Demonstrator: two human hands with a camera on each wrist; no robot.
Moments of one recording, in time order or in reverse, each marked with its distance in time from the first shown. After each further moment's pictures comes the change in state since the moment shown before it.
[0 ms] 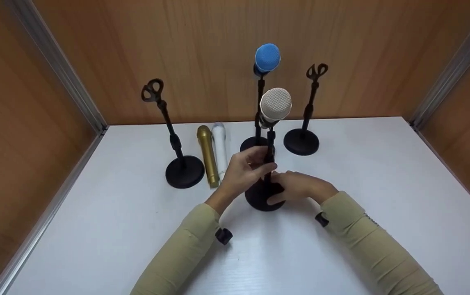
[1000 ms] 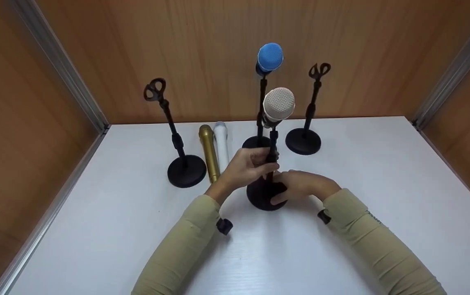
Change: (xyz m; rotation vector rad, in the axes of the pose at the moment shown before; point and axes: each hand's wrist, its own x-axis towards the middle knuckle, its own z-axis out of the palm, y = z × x) left_hand 0.013 -0.002 -0.011 -0.020 -0.202 -0.015; right_hand 0.001 0.000 -0.006 -0.019 -0.055 -0.020
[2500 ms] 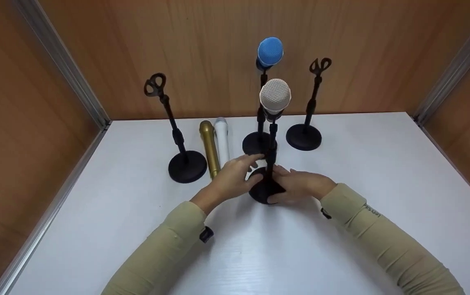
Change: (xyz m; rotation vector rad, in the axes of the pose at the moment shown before) left_hand -0.037 0.011 -0.008 0.638 -0.120 -0.165; right_hand -0.003 -0.010 0.010 -0.109 -0.042 0.082
